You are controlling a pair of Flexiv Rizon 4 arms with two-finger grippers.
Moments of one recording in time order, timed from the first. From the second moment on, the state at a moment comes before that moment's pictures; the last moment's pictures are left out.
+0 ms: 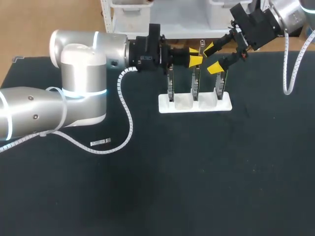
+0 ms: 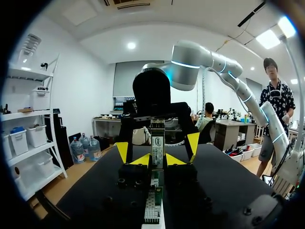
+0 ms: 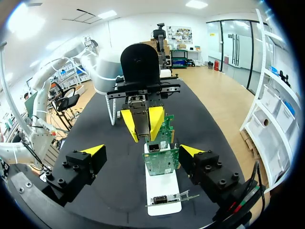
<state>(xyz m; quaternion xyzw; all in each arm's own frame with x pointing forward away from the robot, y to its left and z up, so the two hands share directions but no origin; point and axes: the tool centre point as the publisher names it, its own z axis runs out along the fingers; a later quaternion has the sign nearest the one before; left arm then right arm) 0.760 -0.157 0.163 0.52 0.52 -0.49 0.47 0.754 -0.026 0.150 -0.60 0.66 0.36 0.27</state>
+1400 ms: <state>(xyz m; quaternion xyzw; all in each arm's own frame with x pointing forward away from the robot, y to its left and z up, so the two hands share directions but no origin) 0.761 -0.158 0.163 0.52 0.53 -0.49 0.47 0.763 -0.028 0.184 -0.61 0.64 0.36 0.30</state>
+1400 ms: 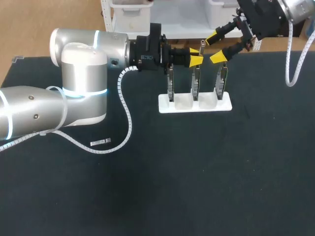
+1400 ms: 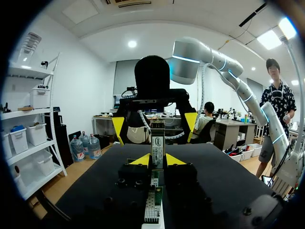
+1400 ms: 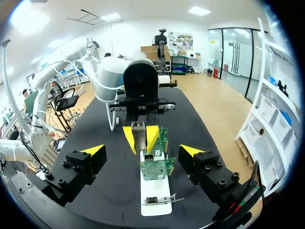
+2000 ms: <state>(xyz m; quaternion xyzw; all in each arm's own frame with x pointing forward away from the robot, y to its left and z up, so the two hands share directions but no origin) 0.761 -0.158 0.163 0.52 0.53 -0.49 0.47 0.764 -0.009 0.193 -0.62 0.62 0.36 0.30</state>
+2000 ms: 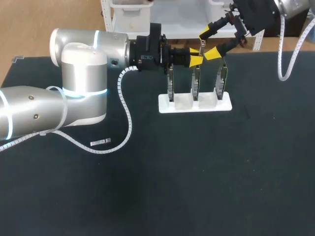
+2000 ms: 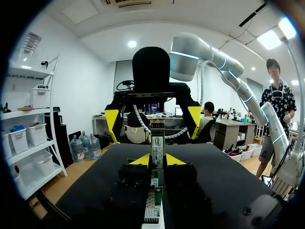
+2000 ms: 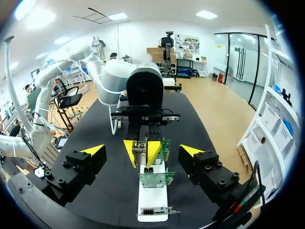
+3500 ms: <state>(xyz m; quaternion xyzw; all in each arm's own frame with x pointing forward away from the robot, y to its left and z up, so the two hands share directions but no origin) 0.761 -0.158 0.163 0.52 0.53 -0.49 0.47 0.762 -0.005 0.200 -0.63 0.61 0.37 0.31</state>
